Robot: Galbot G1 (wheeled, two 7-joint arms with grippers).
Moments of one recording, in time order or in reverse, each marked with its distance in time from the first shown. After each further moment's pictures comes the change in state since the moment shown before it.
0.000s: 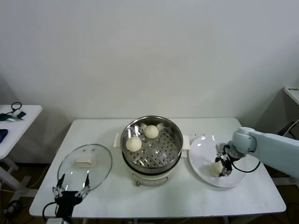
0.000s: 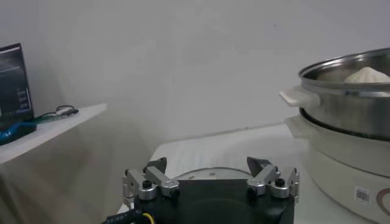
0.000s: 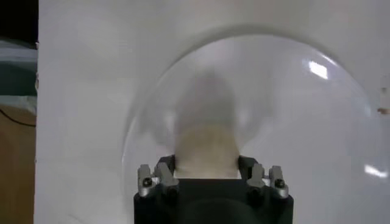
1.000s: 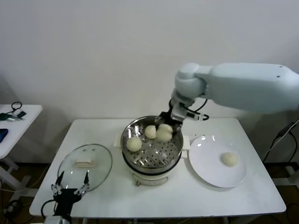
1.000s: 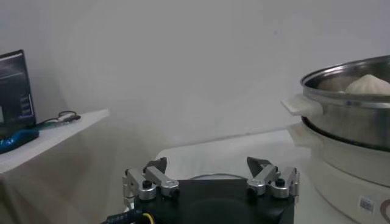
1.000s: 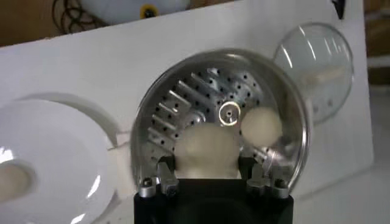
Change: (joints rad) left arm -0.004 -0.002 -0.013 -0.026 -0.002 0.017 0.008; right arm 0.516 0.494 -0.141 0.192 -0.113 0.665 -0.078
